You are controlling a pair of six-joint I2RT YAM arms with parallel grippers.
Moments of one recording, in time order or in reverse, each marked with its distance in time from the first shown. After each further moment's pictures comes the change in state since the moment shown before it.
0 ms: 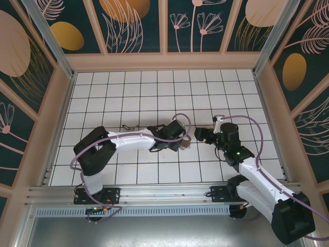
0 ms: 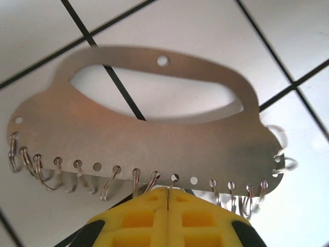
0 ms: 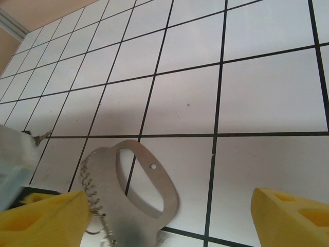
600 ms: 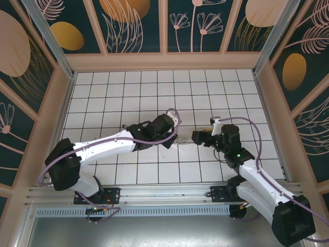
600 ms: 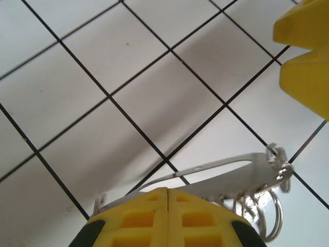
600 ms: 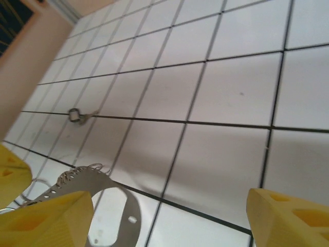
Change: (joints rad) left arm 0.008 -0.300 -0.061 -0.042 0.018 0.171; right arm 0.003 -0.033 -0.032 0.063 -0.193 -0.008
